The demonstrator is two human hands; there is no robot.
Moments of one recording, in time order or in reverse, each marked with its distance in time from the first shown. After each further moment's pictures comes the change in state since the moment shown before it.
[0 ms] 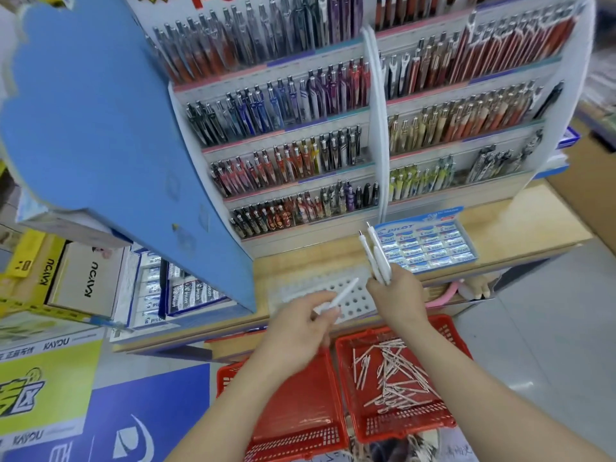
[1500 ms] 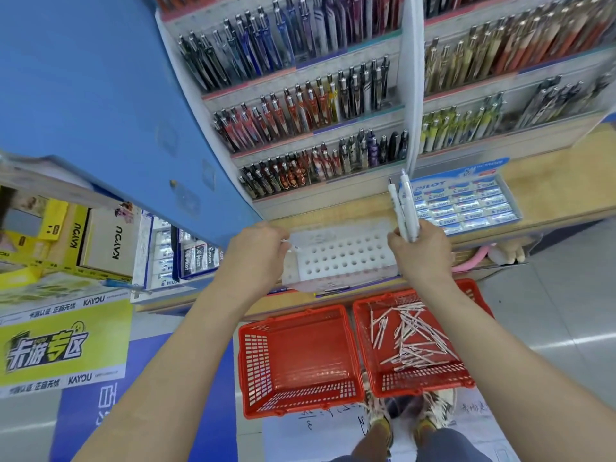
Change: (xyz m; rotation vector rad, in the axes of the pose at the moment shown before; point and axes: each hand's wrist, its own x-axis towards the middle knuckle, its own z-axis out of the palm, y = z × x) left_hand 0.035 -0.021 -0.064 0.770 0.222 0.012; right_hand 0.013 0.000 0.012 0.072 0.079 0.000
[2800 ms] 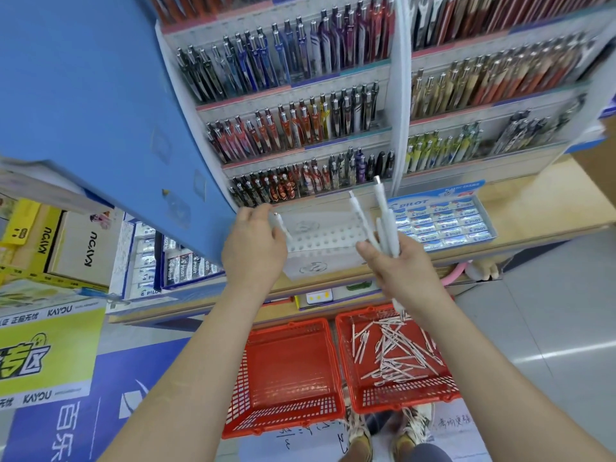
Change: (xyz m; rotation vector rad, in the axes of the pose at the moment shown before) left_hand 0.026 0.013 0.017 -0.251 0.352 -0.215; right_hand -0.029 -0.030 -0.025 0.456 -0.365 -0.001
